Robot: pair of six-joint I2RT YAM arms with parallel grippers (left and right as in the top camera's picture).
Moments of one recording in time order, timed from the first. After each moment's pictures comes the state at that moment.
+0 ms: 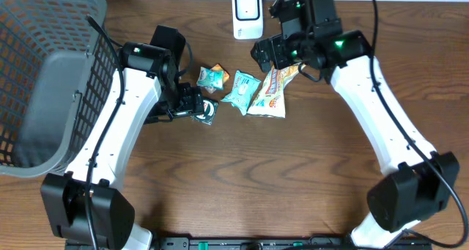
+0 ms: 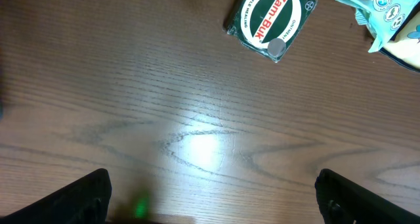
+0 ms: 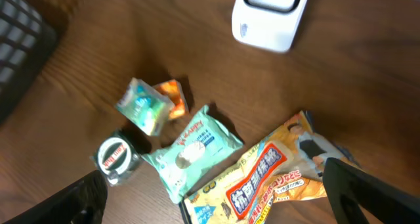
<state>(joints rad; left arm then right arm) -0.24 1.69 1.54 -1.37 0.05 -0.40 0.36 1.83 1.71 -0.76 -0.23 0.03</state>
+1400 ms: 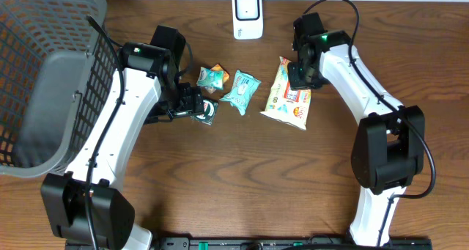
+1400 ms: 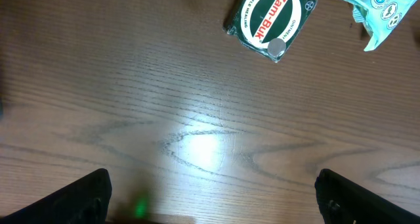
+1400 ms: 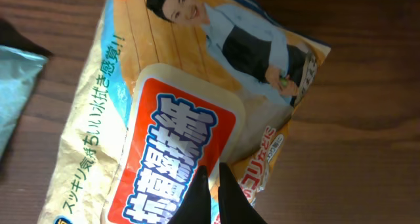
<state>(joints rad) -0.24 1.69 1.54 -1.37 0.05 -0.40 0.27 2.08 1.71 -1.00 0.07 0.18</state>
